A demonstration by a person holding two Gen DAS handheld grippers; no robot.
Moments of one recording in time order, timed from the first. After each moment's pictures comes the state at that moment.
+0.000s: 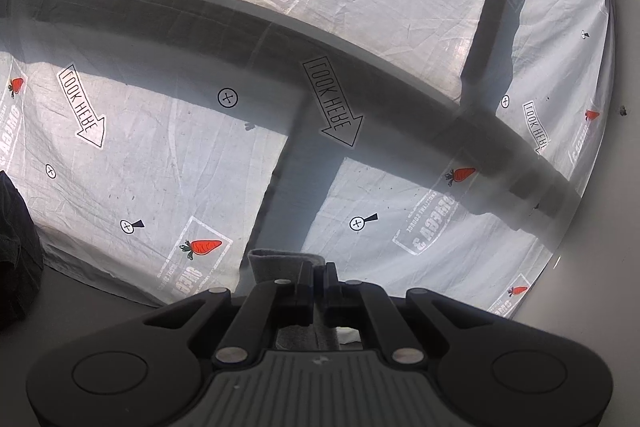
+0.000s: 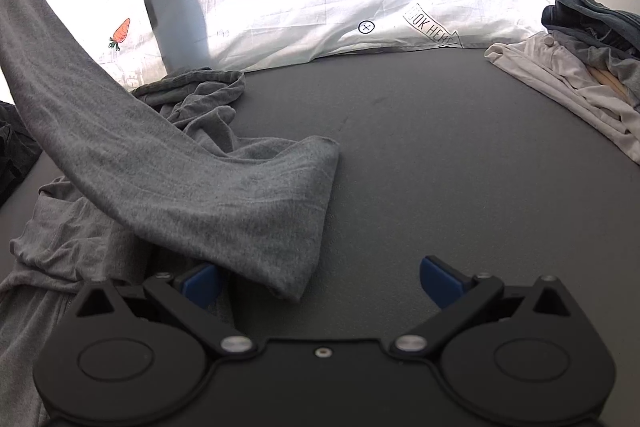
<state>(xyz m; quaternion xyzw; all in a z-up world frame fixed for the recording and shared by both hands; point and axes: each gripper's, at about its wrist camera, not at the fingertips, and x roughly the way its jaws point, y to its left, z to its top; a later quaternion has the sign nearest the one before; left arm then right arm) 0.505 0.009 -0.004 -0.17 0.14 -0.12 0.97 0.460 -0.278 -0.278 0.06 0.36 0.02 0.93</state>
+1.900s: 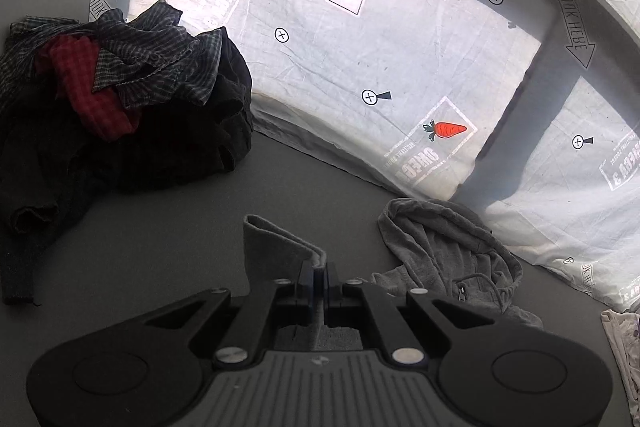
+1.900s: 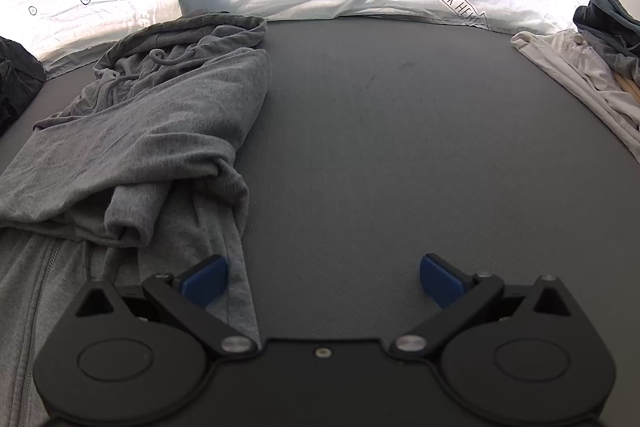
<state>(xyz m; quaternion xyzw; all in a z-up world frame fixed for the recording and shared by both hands) 0.452 0.126 -0.161 -0.19 0.30 0.07 0.93 0.461 -0.251 -0.294 0.00 0.42 0.03 0.91</state>
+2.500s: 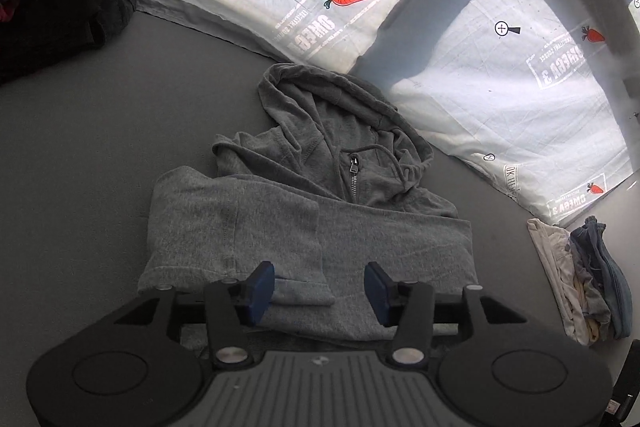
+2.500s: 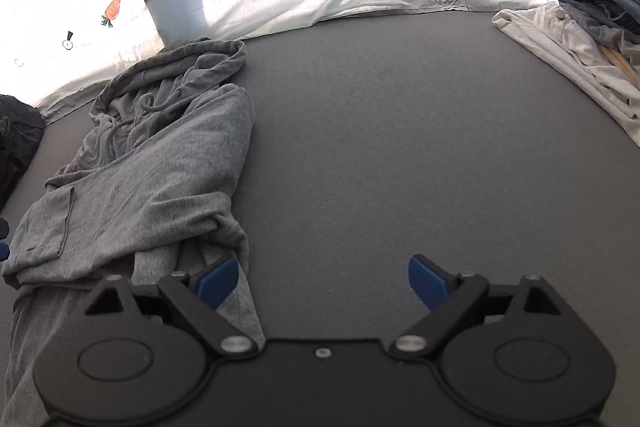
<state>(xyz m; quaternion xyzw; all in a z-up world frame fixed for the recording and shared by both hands) 0.461 0.080 -0.208 -0.25 0.40 -0.02 0.88 0.472 -0.275 -0.247 0.08 0.43 0.02 0.90</state>
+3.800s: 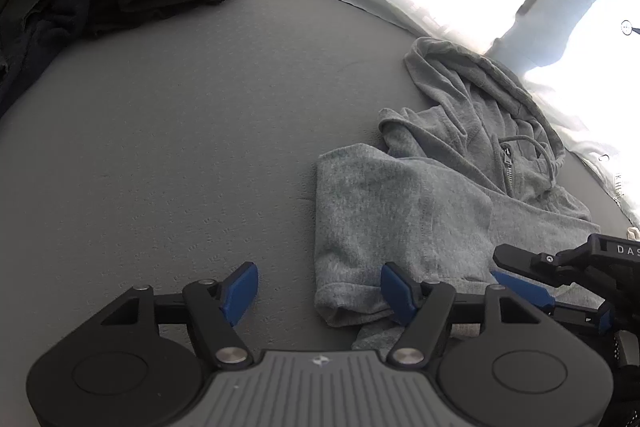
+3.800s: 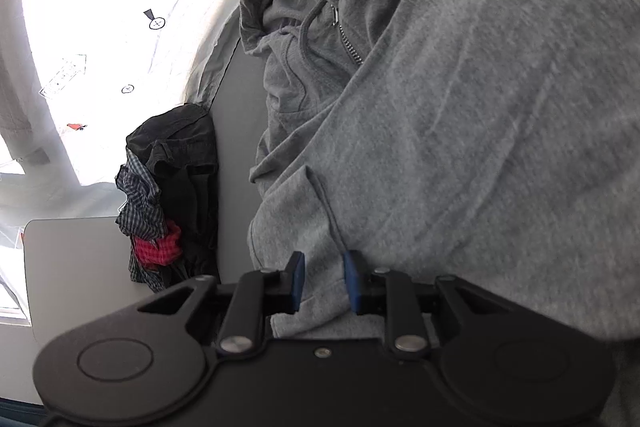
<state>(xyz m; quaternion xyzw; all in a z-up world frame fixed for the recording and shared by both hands) 0.478 0.129 -0.252 -0.21 0.47 0.08 0.85 0.579 -0.126 -0.321 0.42 0.58 0.25 0.65</state>
